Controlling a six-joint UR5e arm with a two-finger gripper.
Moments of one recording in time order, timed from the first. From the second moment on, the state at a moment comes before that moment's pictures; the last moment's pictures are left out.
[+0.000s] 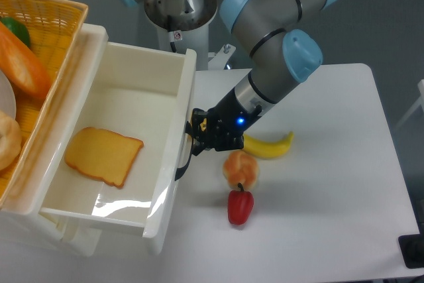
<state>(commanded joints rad) 2.59 -1.85 -1.63 -1.41 0.91 0.86</state>
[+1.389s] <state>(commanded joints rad) 2.43 -1.82 -1.63 -1.41 0.92 0.74</state>
